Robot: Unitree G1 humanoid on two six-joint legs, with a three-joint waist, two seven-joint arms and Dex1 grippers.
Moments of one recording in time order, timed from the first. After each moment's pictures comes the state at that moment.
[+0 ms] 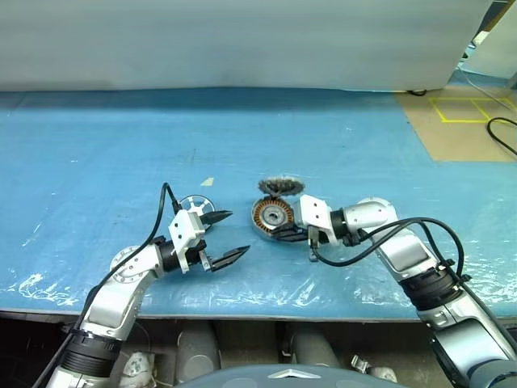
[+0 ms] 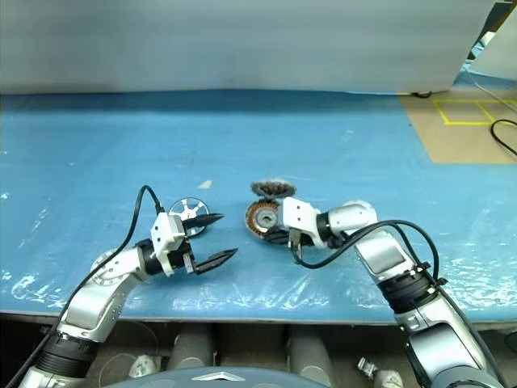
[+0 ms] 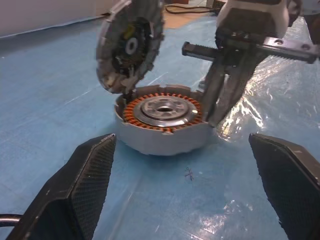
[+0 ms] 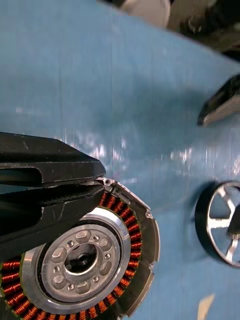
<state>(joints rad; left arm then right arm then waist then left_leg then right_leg) -0.03 0.45 -0.11 -0.16 -0.33 0.03 -0.92 -0.41 -0.61 0.36 -0.10 0.12 0.31 1.23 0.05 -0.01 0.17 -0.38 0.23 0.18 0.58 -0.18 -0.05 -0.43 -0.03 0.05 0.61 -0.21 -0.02</state>
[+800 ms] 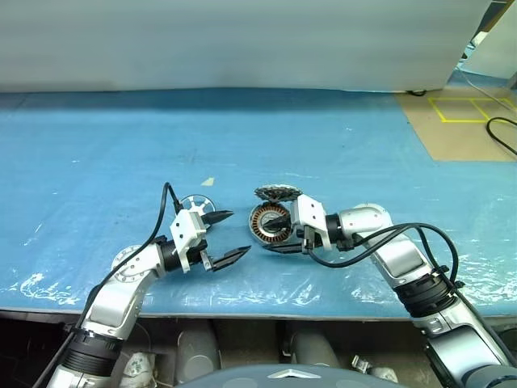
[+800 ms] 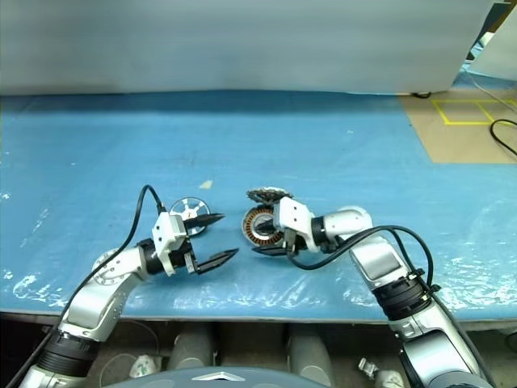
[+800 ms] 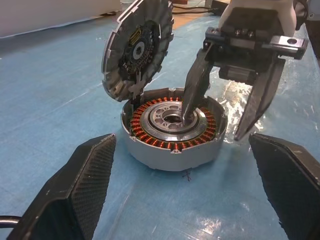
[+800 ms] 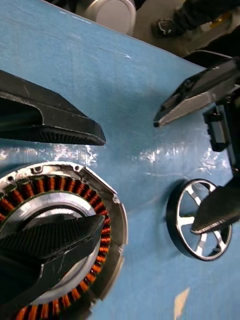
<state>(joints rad) -0.03 0.45 -0.12 -0.16 -0.33 0.03 -0.92 -0.40 -0.54 0.32 -0.09 0.17 0.29 1.15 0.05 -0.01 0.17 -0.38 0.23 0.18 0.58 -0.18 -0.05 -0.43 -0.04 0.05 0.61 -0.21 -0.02</state>
